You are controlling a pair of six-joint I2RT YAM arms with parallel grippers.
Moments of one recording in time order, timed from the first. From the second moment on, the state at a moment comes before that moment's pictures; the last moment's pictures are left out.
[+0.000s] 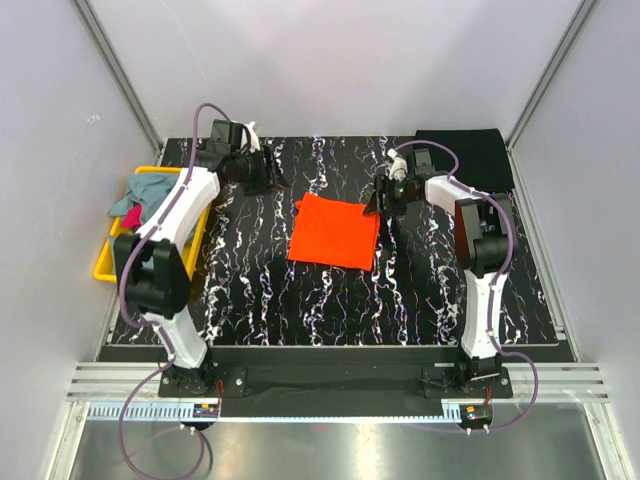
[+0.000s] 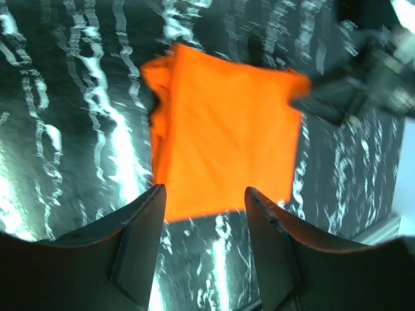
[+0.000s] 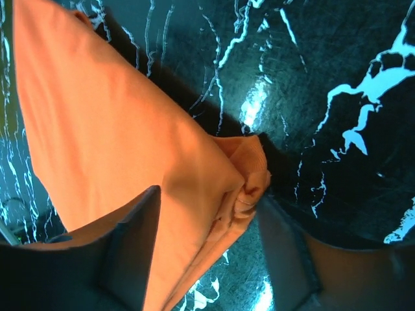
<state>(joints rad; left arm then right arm) -0.20 1.82 1.62 -0.66 0.39 -0.43 0.19 2.19 1.56 -0.35 -0.58 0.19</state>
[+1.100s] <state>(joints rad) -0.34 1.58 1.39 -0.72 0.46 -0.34 0.18 1.97 1.70 -0.45 -0.02 -0.15</state>
